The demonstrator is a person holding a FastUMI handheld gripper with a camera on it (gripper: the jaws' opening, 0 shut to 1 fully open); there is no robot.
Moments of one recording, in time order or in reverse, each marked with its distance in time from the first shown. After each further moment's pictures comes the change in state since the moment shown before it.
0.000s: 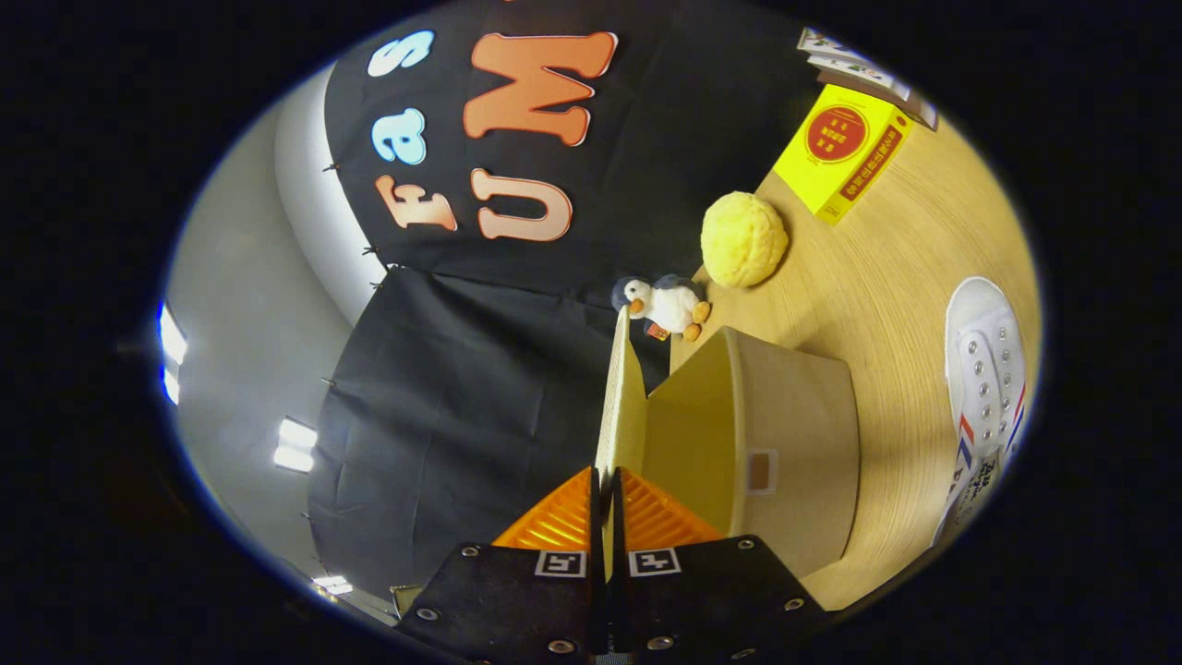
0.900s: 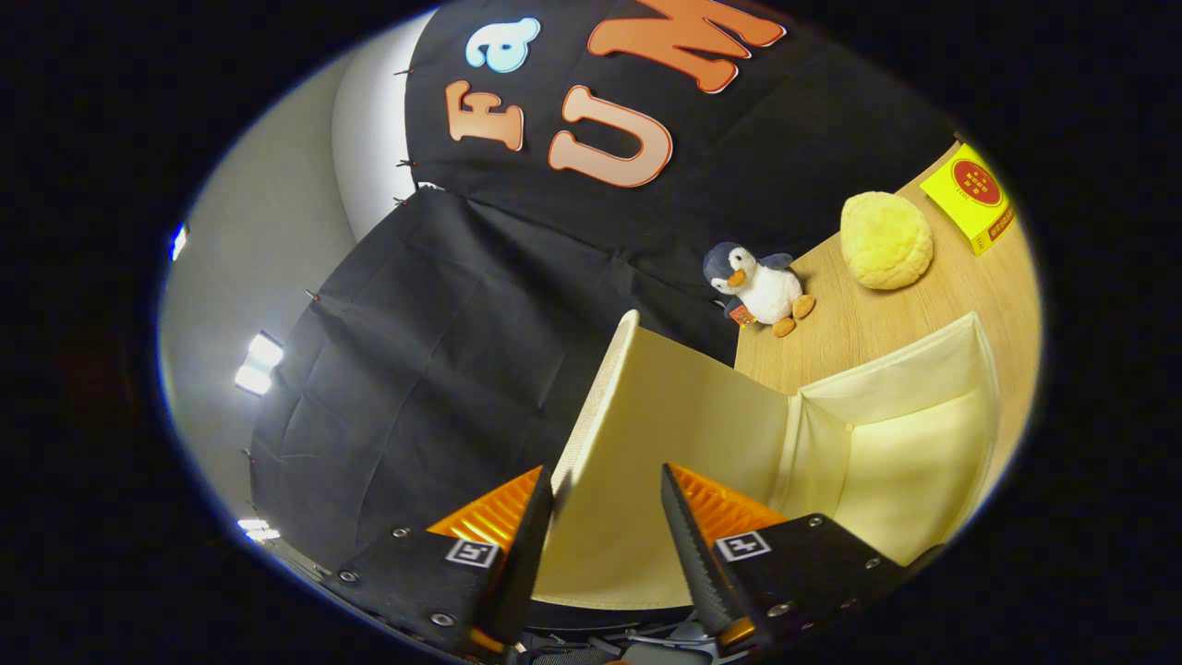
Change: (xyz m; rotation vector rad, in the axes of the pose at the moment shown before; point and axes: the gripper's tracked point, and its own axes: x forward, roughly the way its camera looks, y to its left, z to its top) arm 0.155 0.102 -0.068 -0.250 0.040 -0.045
